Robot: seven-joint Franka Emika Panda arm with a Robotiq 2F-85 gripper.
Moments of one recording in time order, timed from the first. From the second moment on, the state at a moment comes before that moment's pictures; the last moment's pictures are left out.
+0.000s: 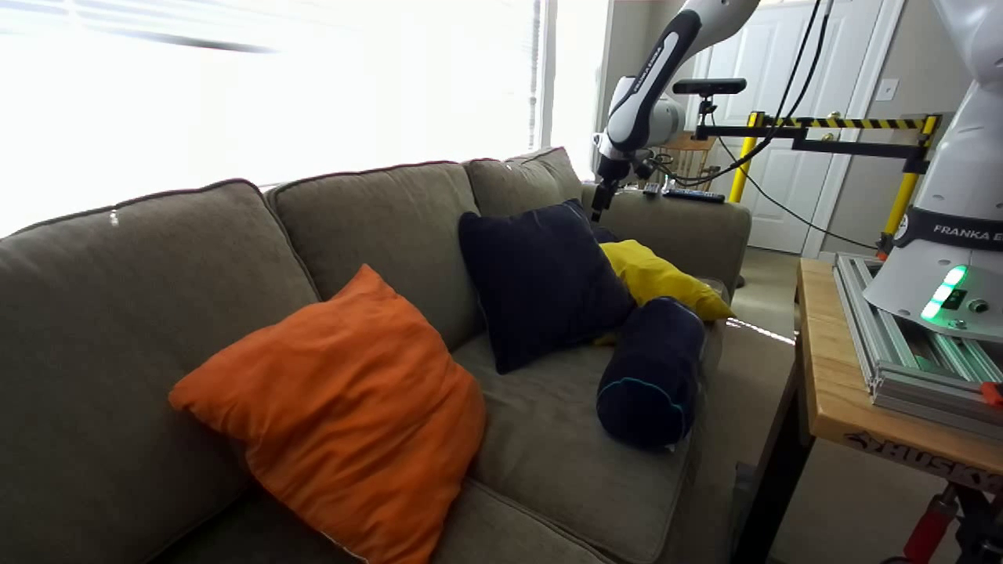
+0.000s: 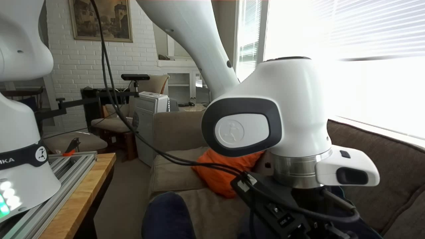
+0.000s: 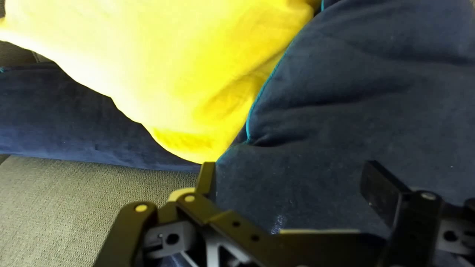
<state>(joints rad) -0.37 0.66 -0.09 -1.98 -0.02 2.91 -0.49</state>
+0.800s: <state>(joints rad) -0.40 0.66 -0.06 -1.98 -0.02 2.91 -0.49</state>
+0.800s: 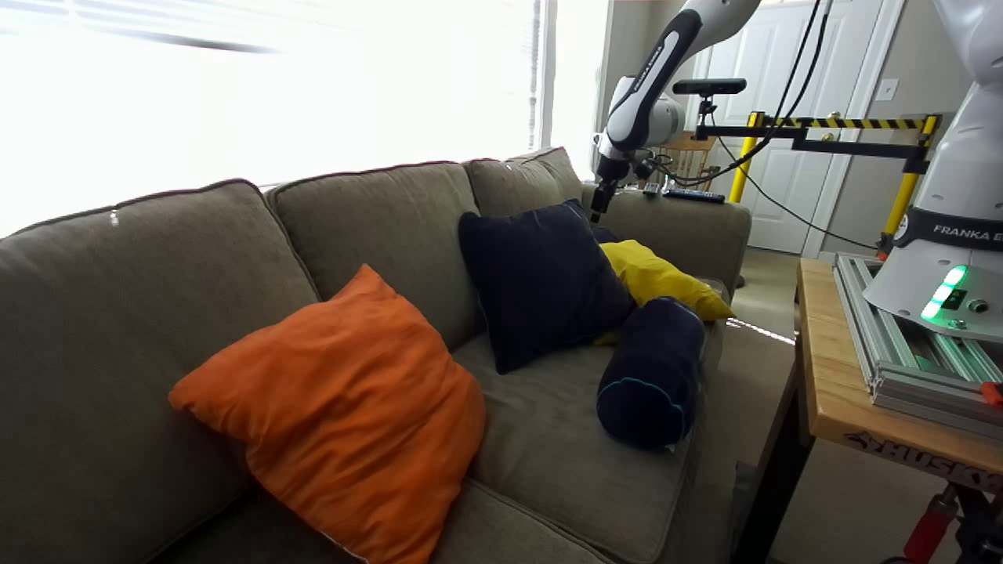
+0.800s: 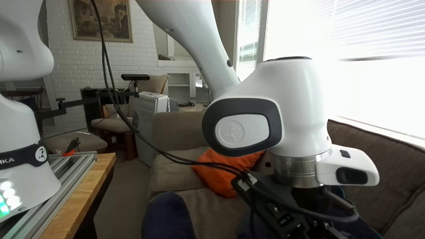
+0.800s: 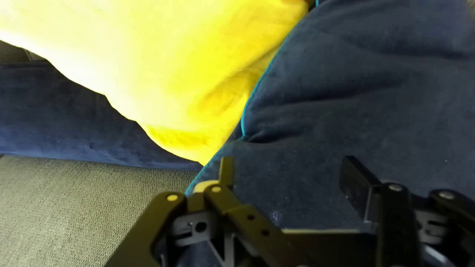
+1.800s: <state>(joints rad) -0.39 0.69 -0.11 -1.98 -0.10 3.13 -0.49</state>
